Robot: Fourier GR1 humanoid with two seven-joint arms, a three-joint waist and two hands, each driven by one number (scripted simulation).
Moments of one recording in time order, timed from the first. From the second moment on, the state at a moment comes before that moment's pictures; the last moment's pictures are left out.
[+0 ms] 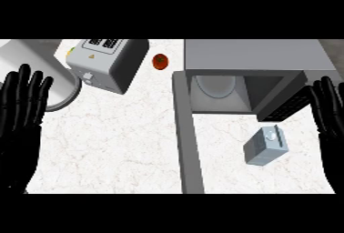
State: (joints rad) left arm -0.04 0.11 0.00 -2.10 -0.04 0.00 0.02; right arm 0.02 -0.14 -0.01 -2.10 -0.01 0.05 -0.03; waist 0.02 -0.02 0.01
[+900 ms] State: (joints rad) left arm 0.39 0.01 -0.21 -2.35 -0.02 0.18 0.00; right arm 0.21 -0.28 -0.26 -2.29 -0.61 0.32 0.24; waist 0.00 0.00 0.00
